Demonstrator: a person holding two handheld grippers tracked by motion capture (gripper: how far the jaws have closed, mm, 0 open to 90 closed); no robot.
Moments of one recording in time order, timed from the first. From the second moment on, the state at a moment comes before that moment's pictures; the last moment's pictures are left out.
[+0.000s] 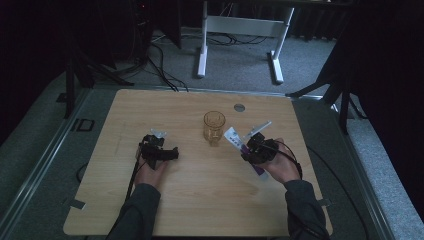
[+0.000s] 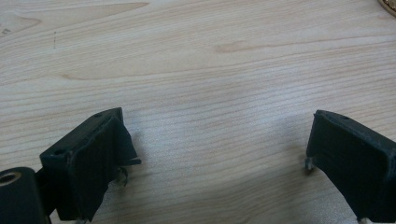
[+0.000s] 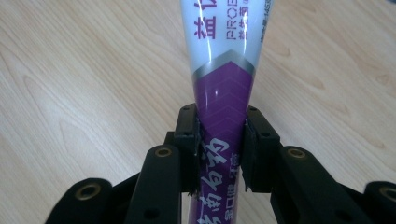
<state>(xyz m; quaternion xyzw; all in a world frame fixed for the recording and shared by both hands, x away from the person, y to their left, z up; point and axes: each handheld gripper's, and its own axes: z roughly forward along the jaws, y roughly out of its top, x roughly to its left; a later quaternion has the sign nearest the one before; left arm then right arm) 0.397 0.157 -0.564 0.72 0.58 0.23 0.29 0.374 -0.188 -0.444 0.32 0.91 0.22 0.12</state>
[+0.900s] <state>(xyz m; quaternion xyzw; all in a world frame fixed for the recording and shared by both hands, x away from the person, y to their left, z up) 0.397 0.157 -0.564 0.72 0.58 0.23 0.29 0.383 -0.178 -0.432 0.35 0.86 0.33 0.15</state>
